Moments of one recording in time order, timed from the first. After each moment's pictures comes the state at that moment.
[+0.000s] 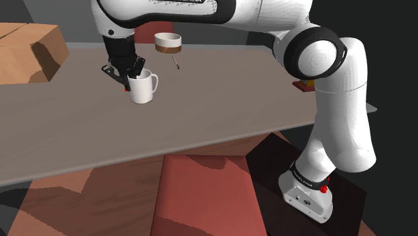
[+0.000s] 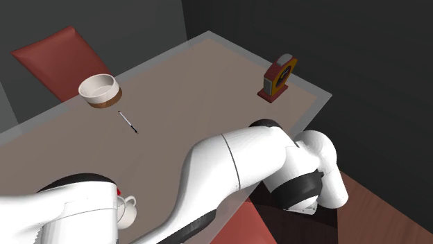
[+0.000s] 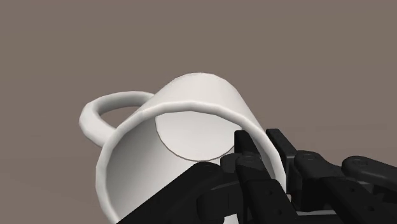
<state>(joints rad) 0.54 0.54 0.15 -1.08 -0.14 1.63 0.53</state>
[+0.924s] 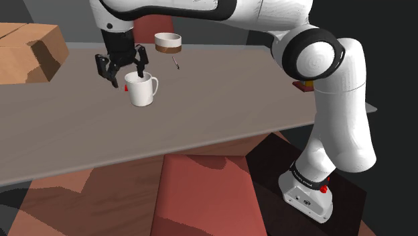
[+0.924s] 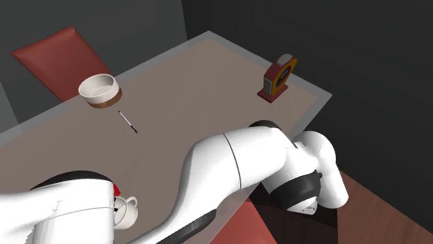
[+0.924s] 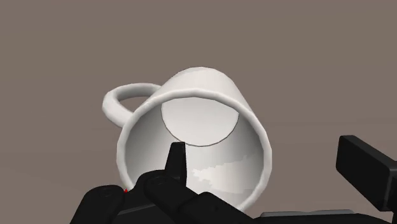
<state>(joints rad) 0.54 0.55 0.15 -1.02 -0.15 1.59 0.52</state>
